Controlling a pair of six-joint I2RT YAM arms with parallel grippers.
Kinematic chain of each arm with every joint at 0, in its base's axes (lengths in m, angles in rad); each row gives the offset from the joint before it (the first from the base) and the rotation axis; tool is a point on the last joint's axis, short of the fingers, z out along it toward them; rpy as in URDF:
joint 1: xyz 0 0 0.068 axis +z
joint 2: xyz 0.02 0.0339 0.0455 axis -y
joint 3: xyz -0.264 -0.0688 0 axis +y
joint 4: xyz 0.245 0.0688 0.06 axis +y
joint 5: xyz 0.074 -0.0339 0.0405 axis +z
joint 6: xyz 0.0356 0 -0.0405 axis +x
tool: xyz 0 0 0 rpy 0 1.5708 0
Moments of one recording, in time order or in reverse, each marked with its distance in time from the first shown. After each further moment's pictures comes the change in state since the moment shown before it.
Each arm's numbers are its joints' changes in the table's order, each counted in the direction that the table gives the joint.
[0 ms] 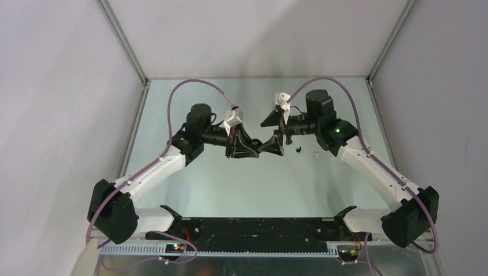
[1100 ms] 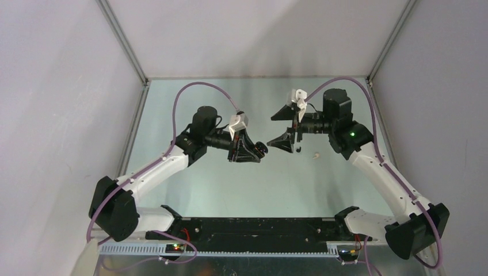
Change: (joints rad) left arm -0.034 -0.020 0.000 0.074 0.022 0.072; right arm -0.102 0.105 0.015 -0.001 0.027 -0.009
